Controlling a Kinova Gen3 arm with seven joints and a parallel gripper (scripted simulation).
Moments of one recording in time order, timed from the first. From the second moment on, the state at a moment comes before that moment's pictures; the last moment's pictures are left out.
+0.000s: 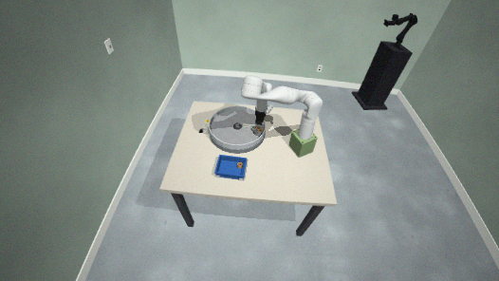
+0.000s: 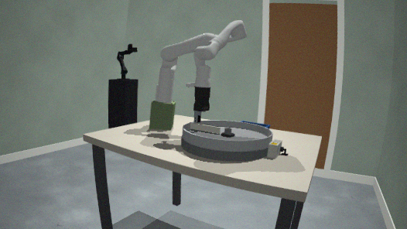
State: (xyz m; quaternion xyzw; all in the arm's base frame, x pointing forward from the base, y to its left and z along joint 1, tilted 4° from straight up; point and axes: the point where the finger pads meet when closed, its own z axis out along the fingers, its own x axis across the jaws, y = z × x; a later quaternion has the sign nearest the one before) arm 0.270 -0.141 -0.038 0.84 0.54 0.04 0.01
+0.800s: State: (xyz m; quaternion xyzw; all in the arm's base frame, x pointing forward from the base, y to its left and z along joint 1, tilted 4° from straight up) arm 0.270 -0.141 -0.043 0.84 0.53 0.04 0.01
